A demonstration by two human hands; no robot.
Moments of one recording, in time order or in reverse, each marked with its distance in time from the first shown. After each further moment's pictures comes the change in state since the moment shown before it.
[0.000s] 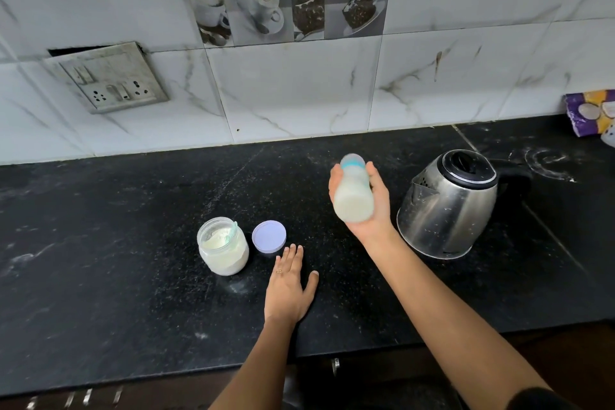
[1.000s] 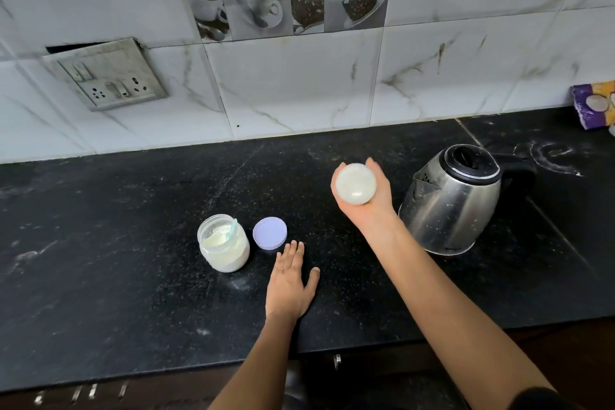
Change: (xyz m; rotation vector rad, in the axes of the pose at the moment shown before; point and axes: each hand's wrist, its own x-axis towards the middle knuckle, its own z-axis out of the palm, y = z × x) left_hand -0.001 0.002 -0.001 -0.022 -0.011 -0.046; right_hand -0.004 0.011 0.034 0.086 0.351 -0.199
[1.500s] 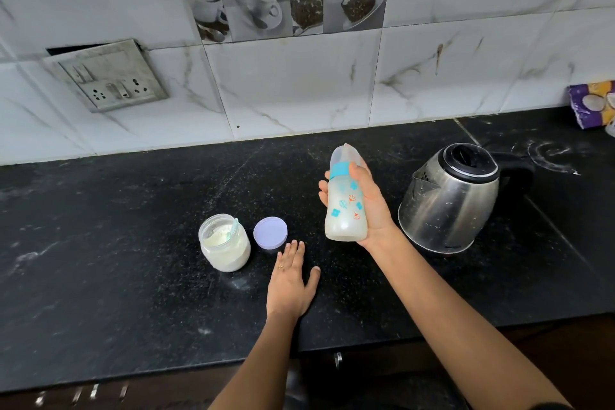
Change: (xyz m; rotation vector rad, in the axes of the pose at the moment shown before) left_hand 0.002 -0.001 0.001 0.015 -0.001 0.031; right_hand -0.013 0.009 -0.016 -0.611 -0.251 -0.203
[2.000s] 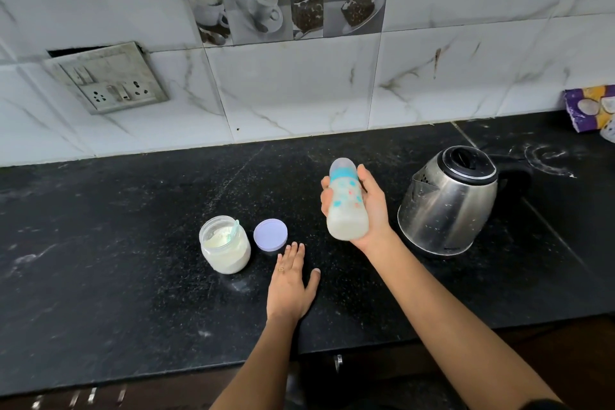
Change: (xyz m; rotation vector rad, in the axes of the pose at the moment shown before) left_hand 0.000 -0.002 0.000 0.005 0.001 0.013; right_hand 0.009 0.007 -0.009 0.300 -0.054 0.234
